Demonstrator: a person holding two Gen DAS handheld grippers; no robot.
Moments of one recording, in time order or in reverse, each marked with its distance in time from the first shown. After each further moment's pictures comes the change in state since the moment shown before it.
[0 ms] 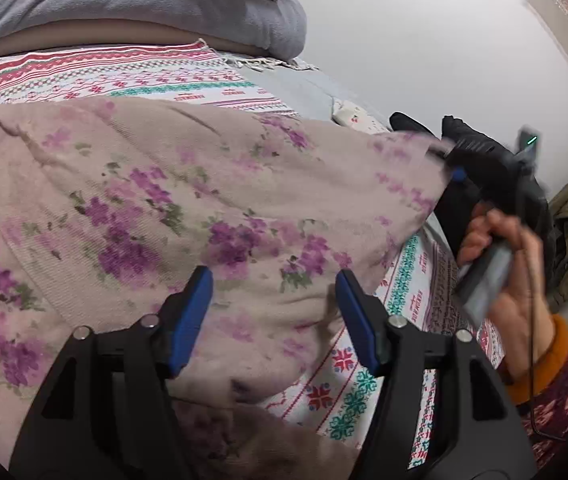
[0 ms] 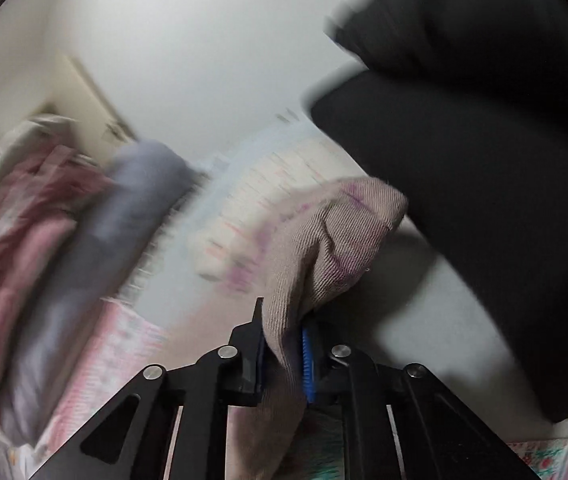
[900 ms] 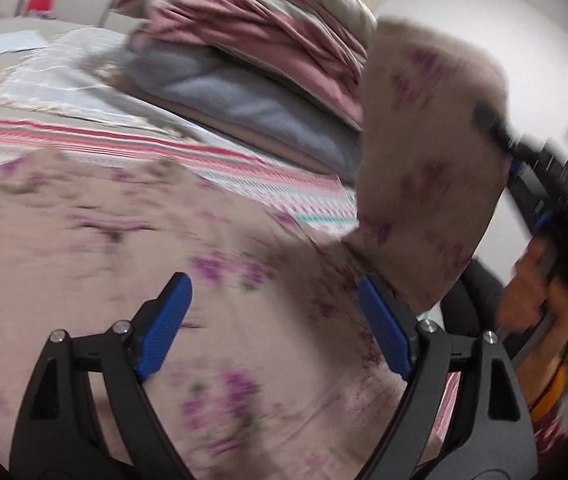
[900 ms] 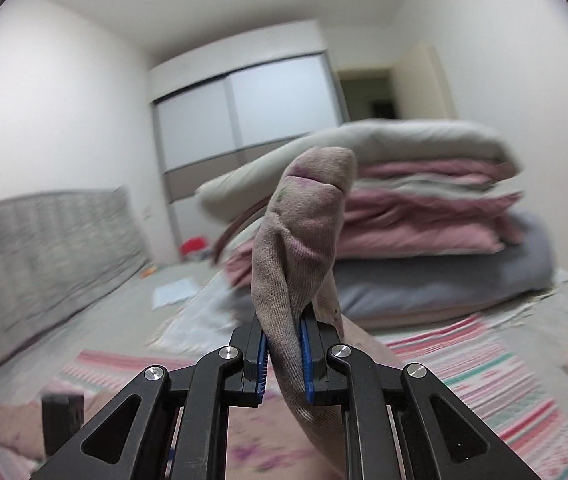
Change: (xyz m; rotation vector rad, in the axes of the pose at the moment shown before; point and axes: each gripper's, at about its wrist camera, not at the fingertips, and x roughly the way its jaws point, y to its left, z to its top) left arm -0.303 0.139 -0.067 -0.338 -0.371 0.167; right arm -0.234 0.345 -0.159 -0.748 0.030 0.854
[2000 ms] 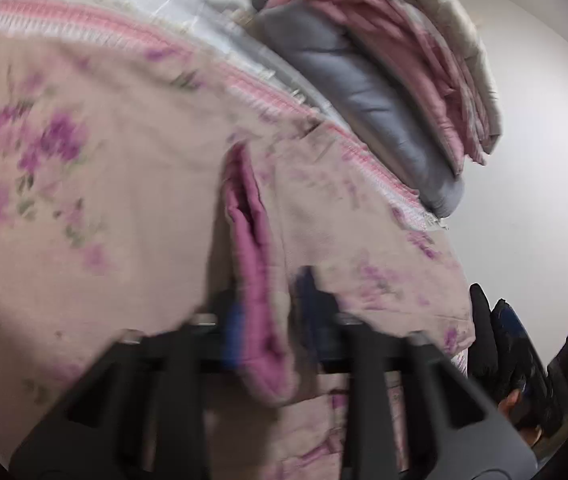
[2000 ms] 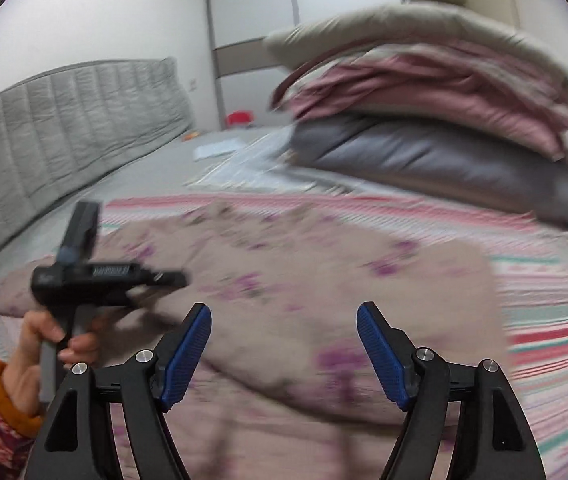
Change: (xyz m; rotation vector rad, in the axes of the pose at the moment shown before) left arm 0.001 0.086 -0.023 -0.220 0.019 0.135; right arm 0.003 0.023 -0.145 -0.160 0.358 0.057
